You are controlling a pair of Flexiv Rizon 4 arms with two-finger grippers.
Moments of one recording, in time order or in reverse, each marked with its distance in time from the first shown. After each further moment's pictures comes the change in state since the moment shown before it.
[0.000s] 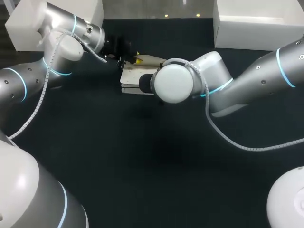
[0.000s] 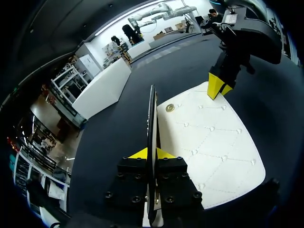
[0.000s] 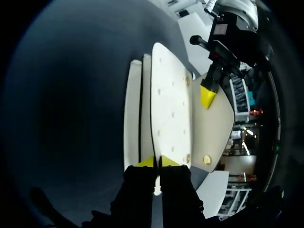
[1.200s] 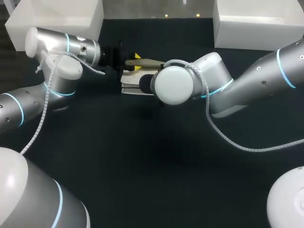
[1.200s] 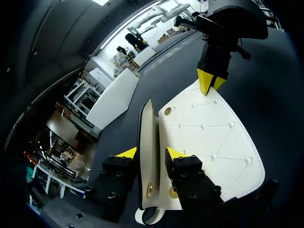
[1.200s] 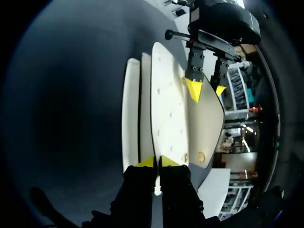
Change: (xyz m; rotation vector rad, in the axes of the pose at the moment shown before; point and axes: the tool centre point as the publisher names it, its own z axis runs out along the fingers) left arm 0.015 -0.004 -0.009 0.038 -0.170 0.122; right arm 0.003 -0.002 0.000 0.001 -0.005 0.028
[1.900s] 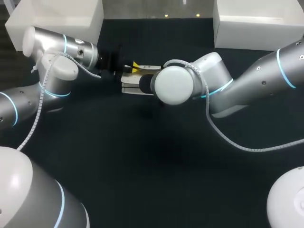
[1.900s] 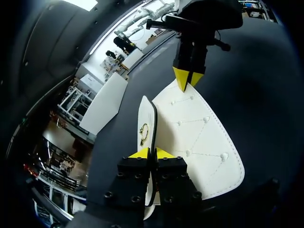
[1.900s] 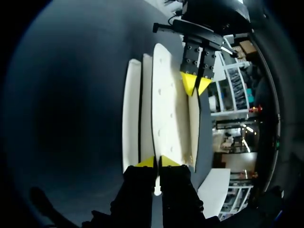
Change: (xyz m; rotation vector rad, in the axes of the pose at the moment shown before) left arm 0.026 0.001 -0.006 0.012 0.058 0.092; right arm 0.000 0.000 0.000 0.000 0.000 0.000
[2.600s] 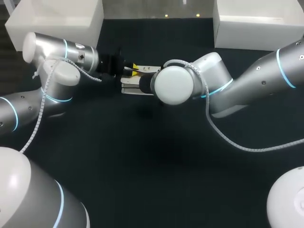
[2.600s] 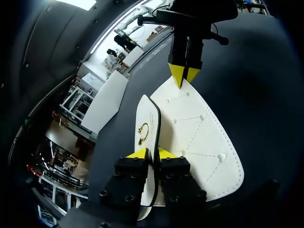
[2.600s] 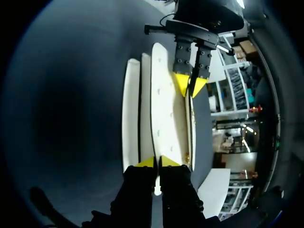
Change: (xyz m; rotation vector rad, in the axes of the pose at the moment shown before) left arm 0.005 0.001 0.001 -0.020 -0.027 0.016; right arm 0.000 0.000 0.000 0.000 0.000 0.000
